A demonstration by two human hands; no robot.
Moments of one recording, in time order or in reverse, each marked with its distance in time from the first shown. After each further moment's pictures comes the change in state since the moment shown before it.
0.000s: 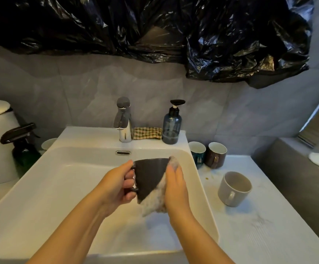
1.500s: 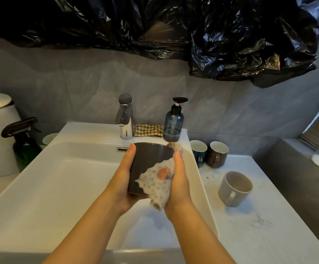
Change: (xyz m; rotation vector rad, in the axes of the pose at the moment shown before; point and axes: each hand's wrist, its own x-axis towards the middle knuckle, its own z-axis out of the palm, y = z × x) left_hand 0.010 -0.015 0.014 -0.292 -0.136 0.022; right_hand -0.013 -0.028 0.007 0.329 -0.142 0.090
